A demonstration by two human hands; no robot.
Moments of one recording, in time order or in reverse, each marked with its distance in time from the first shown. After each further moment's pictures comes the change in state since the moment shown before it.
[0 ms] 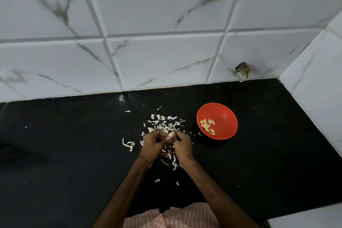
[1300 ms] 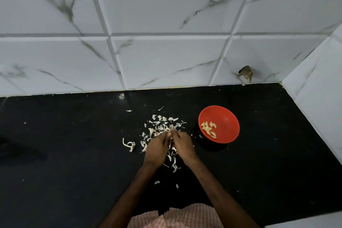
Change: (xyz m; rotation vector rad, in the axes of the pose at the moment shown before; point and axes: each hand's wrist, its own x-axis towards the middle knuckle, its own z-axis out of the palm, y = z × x) left_hand 0.003 -0.008 0.010 0.682 0.169 0.252; right_hand 0.007 -0.018 -0.007 -0.255 -0.160 -0.094
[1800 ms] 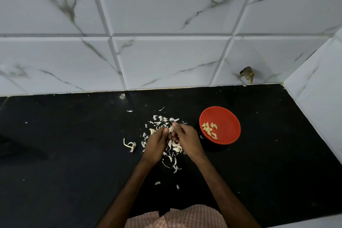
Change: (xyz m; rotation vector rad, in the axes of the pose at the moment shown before) left_hand 0.004 0.008 -0.017 -0.396 -0.077 0.021; right_hand -0.006 -0.023 -0.023 0.063 -0.017 -0.177
